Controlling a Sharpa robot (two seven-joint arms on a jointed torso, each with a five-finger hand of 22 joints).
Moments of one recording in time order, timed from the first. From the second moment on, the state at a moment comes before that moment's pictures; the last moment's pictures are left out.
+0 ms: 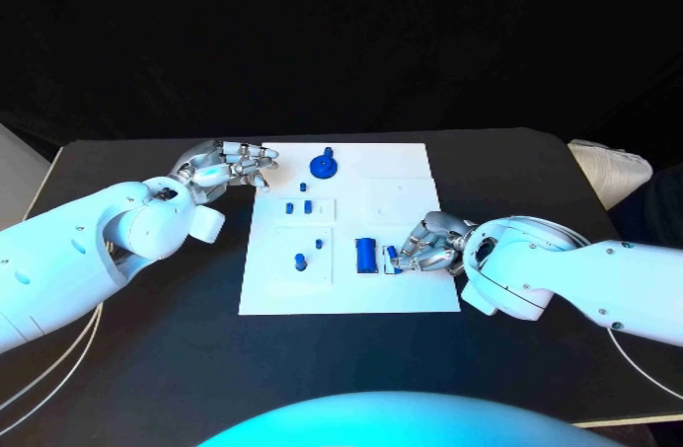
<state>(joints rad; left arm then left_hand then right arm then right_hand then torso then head) 0.91 -0.88 0.35 1.40 -0.35 -0.06 0.13 1.40 -0.17 0.61 0.08 0.05 0.89 0.22 0.16 0.28 0.90 0.15 0.46 0.15 0.98 0.07 1.01 0.37 0.17 0.87 0.17 0.84 0.55 1.18 -0.93 -0.17 1.81 -1.03 -0.33 -0.56 1.10 -0.25 0.45 0.24 0.46 1.05 0.06 0.29 0.71 1.46 -0.01 1.57 1.31 1.46 -0.08 1.56 1.31 0.05 1.47 0.02 1.37 1.31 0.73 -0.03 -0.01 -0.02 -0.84</state>
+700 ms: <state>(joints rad) 0.91 -0.87 0.36 1.40 -0.35 -0.06 0.13 1.40 -0.17 0.61 0.09 0.05 0.89 0.22 0.16 0.28 0.90 0.15 0.46 0.15 0.98 0.07 1.01 0.37 0.17 0.87 0.17 0.84 0.55 1.18 -0.93 -0.16 1.81 -1.02 -0.33 -0.56 1.06 -0.24 0.41 0.28 0.40 1.05 0.06 0.29 0.72 1.46 -0.01 1.57 1.31 1.46 -0.08 1.56 1.31 0.05 1.47 0.02 1.37 1.31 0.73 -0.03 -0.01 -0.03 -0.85</state>
